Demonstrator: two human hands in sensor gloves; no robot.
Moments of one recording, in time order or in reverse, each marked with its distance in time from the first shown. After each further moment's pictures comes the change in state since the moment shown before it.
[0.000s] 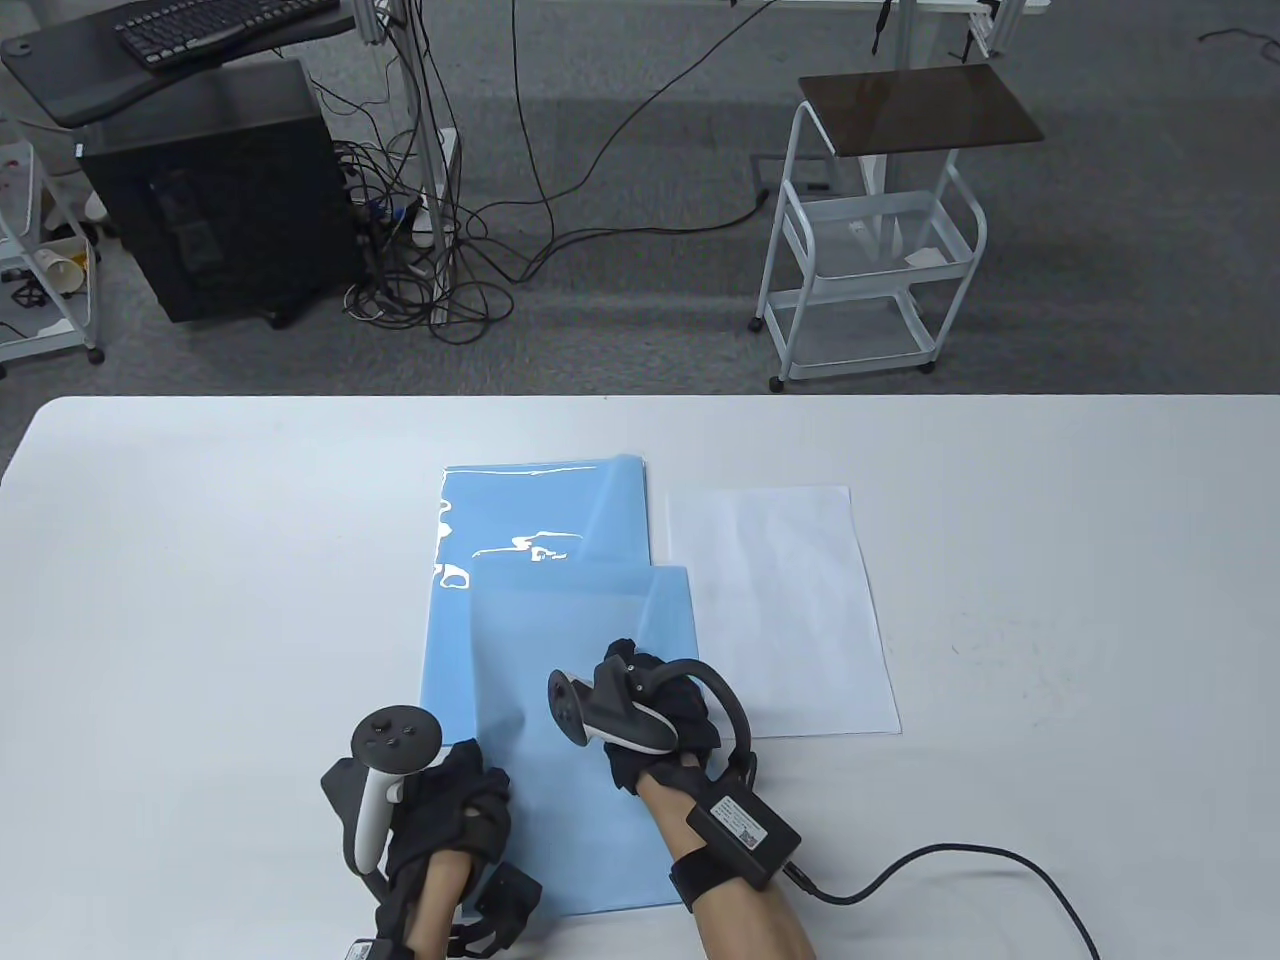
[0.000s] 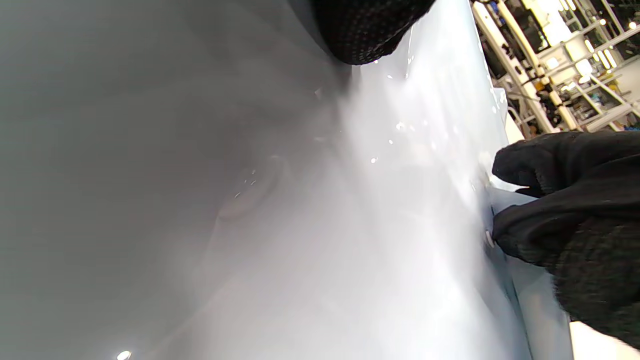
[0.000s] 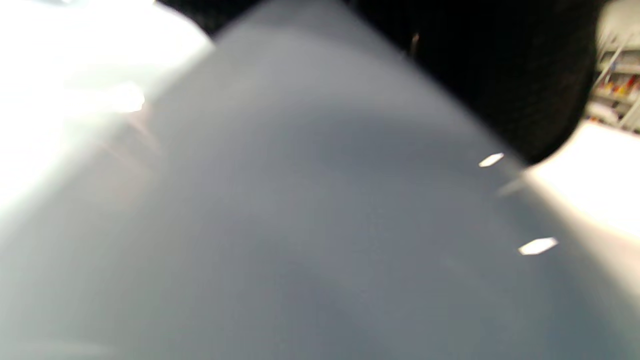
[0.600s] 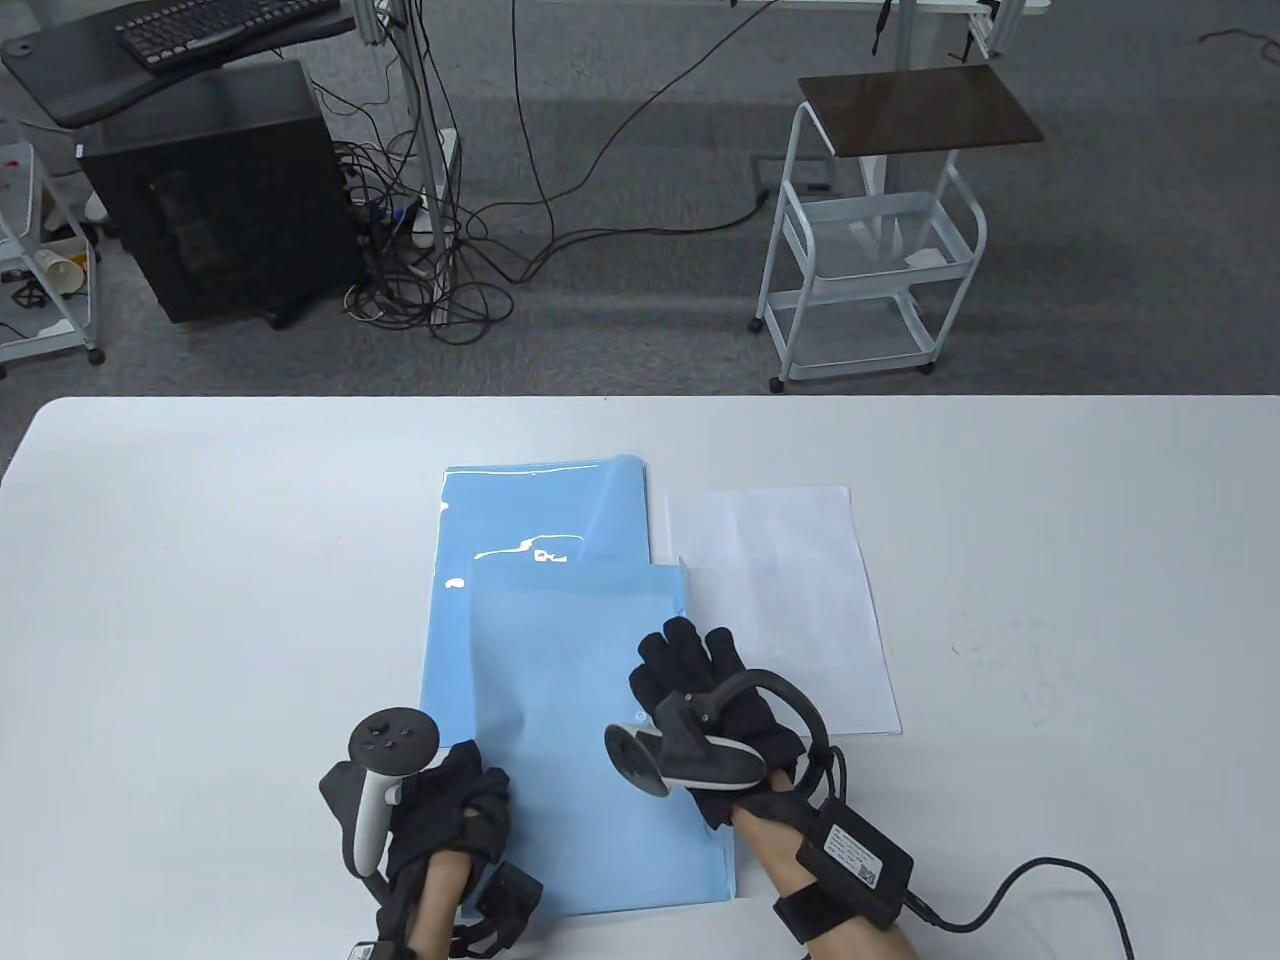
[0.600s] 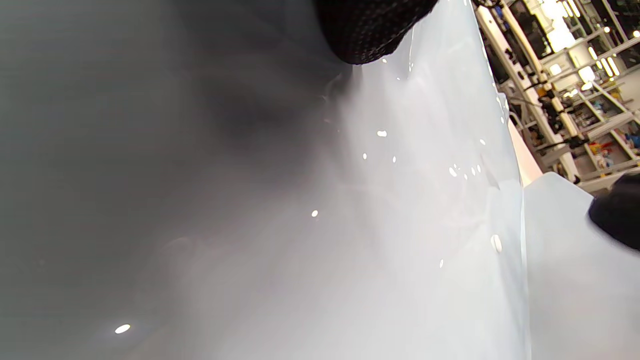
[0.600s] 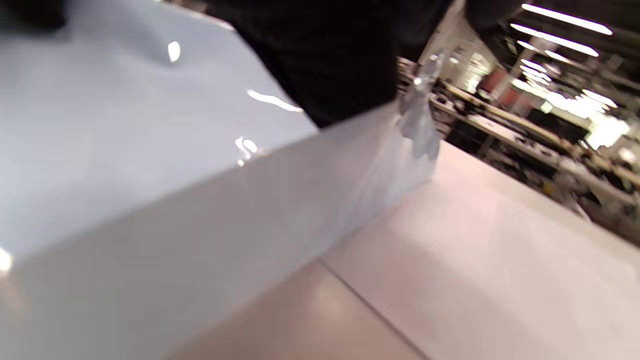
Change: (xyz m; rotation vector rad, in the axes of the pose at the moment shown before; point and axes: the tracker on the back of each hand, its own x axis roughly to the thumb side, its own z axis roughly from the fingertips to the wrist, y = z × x) left_hand -0.003 0.001 -0.001 -0.006 0.008 0.032; right_hand -0.032 -0.023 0.075 -0.142 -0.319 0.318
